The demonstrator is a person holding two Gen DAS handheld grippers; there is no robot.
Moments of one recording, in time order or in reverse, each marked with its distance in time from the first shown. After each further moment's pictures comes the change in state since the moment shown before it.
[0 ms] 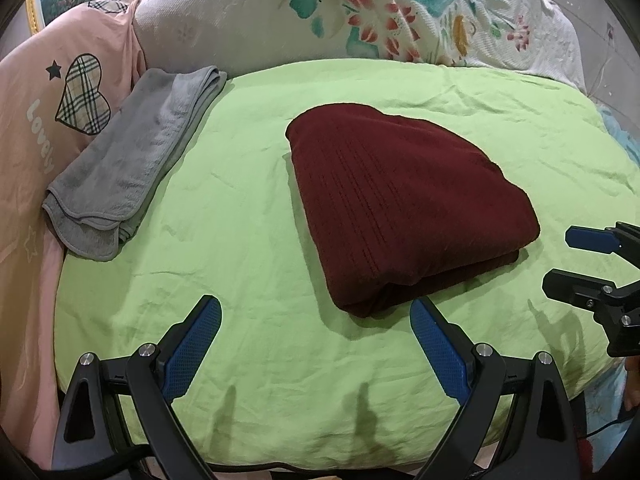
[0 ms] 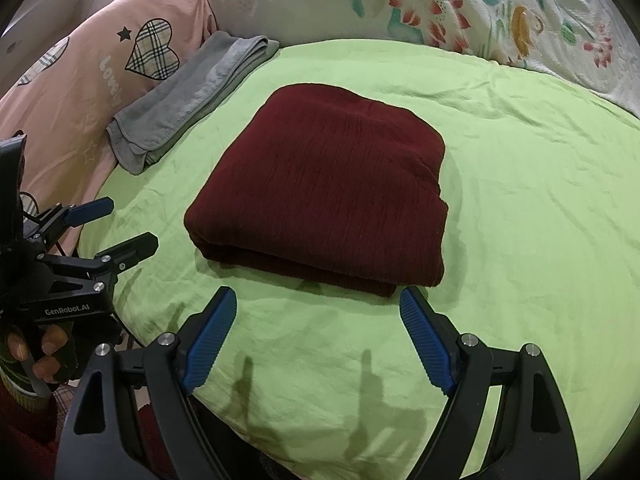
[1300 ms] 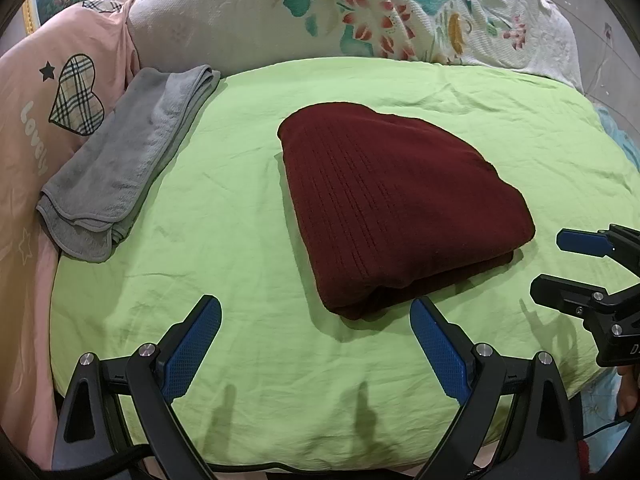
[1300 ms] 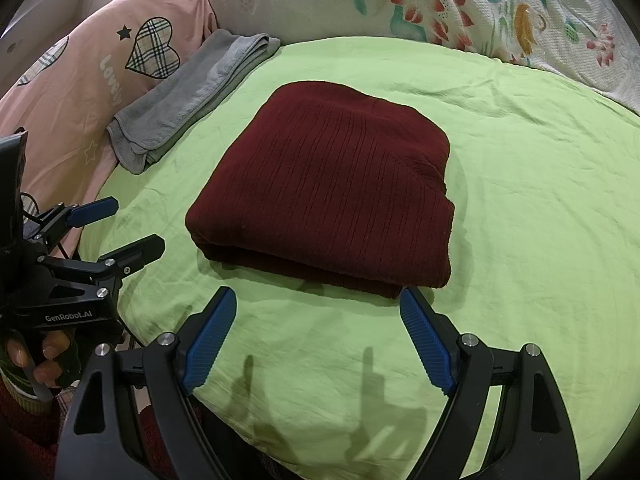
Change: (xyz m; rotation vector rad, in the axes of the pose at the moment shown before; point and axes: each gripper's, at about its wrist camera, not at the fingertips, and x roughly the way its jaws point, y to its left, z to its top) left arm 0.003 -0.005 0.002 0.001 0.008 -0.013; right arm 0.004 0.002 0.001 0.003 0.008 0.007
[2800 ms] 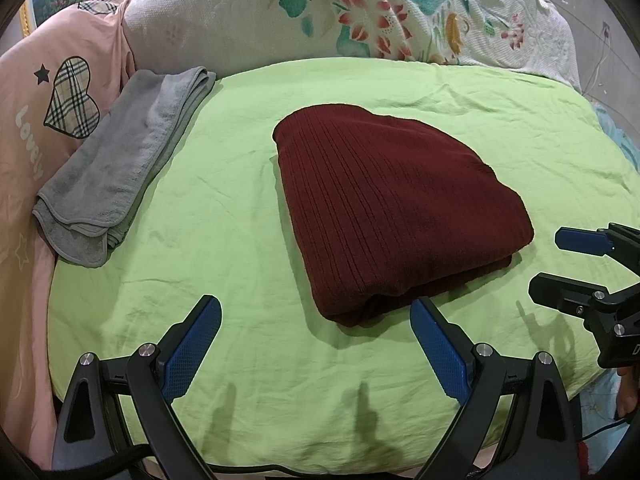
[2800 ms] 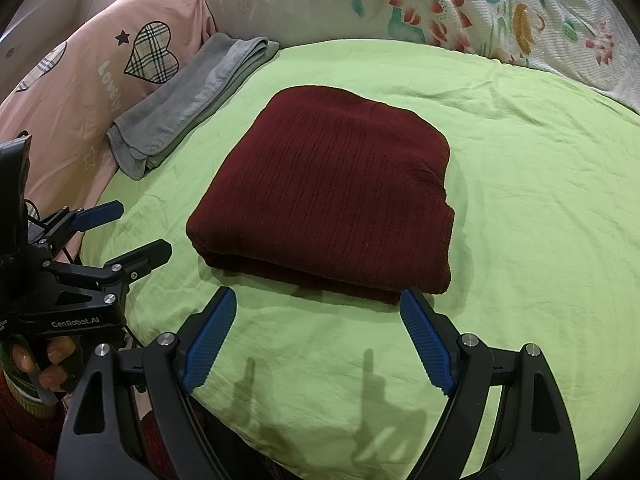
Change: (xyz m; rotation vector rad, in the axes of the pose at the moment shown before) left arm 0.004 -0.002 0.008 0.010 0.002 -0.014; right arm -0.002 0.002 0.008 0.015 -0.004 -0.002
